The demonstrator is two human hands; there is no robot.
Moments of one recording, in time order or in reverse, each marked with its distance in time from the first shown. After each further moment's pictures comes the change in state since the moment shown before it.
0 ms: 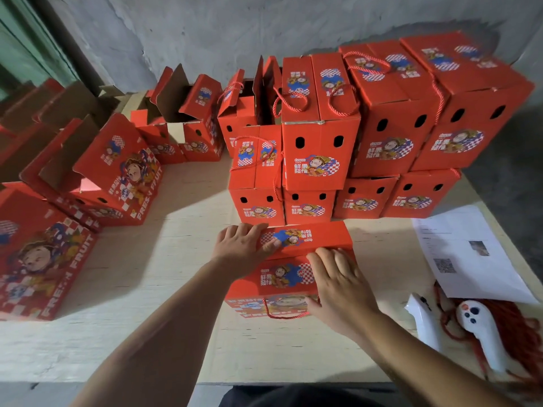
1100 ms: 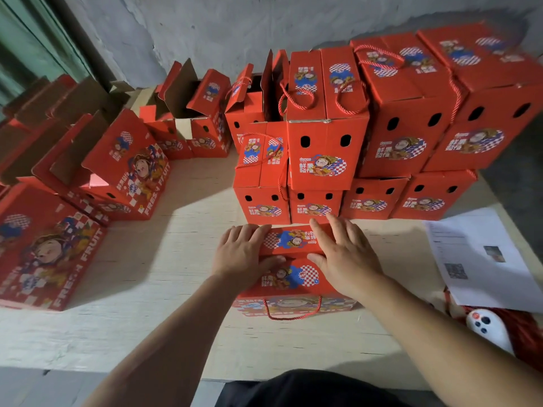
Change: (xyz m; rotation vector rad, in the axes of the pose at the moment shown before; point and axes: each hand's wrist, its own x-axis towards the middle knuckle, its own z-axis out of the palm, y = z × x) left_hand -0.018 0.003 0.013 0.139 0.200 0.053; right_hand 0.062 0.038 0.003 0.041 -0.122 0.065
